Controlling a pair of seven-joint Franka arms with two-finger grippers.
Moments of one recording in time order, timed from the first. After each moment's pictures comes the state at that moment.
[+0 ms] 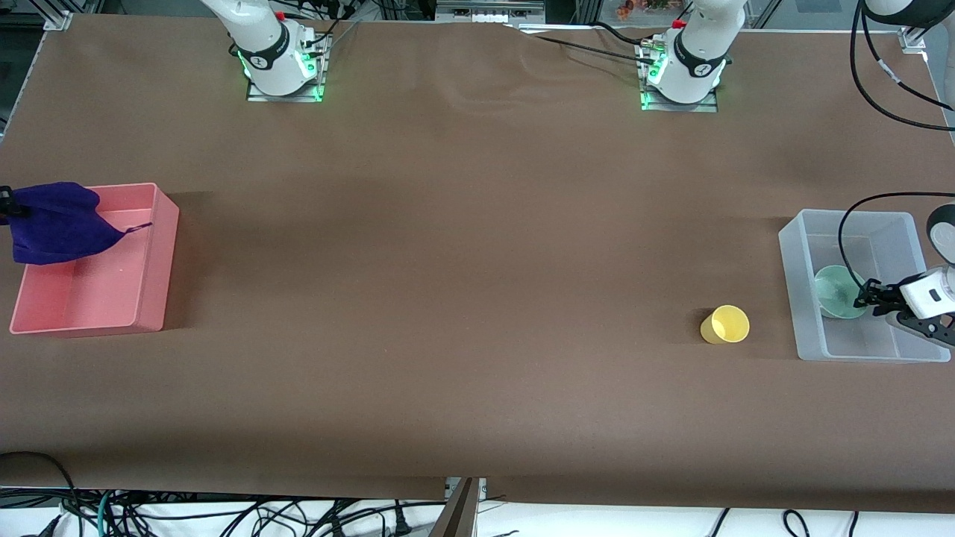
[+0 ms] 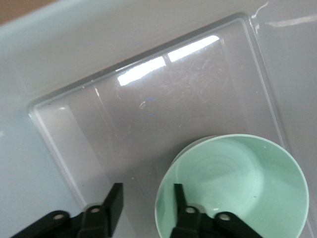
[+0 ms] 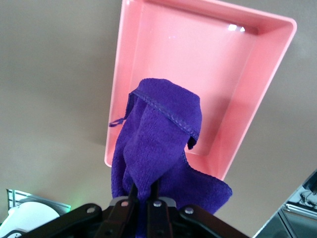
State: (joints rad) left arm 0.62 0.75 -0.17 -1.54 0.18 2.23 0.79; right arm -0.11 0.38 -0.33 -1.47 -0.06 1.56 -0.73
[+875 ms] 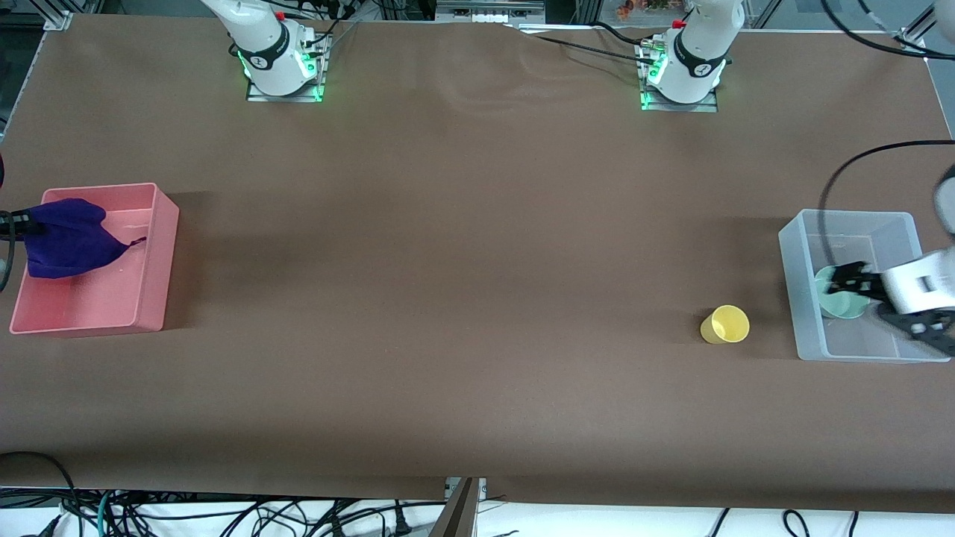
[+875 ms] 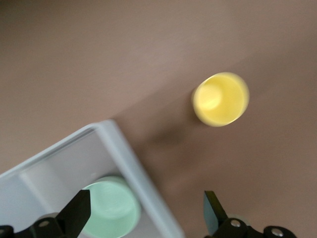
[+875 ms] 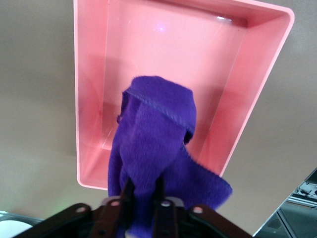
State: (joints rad) left arm 0.39 0.47 -0.32 -1.51 0.18 1.87 0.53; right arm -0.13 0.47 -0.32 -1.47 -0.08 1.65 -0.68
